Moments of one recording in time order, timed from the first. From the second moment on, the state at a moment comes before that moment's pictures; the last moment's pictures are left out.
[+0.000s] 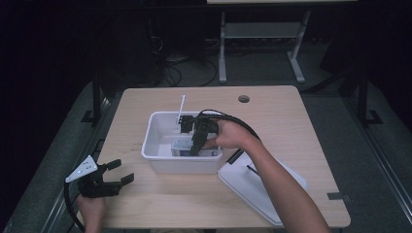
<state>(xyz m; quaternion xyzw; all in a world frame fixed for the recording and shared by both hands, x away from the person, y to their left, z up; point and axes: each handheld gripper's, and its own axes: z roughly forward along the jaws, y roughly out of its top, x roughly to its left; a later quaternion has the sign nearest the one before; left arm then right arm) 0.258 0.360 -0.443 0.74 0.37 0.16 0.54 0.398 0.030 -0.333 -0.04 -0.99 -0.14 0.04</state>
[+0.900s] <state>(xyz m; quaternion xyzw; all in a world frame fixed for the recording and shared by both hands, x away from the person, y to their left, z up) 0.258 0.360 -0.443 0.74 0.37 0.16 0.54 0.395 0.036 -0.355 -0.04 -0.99 -0.12 0.04</state>
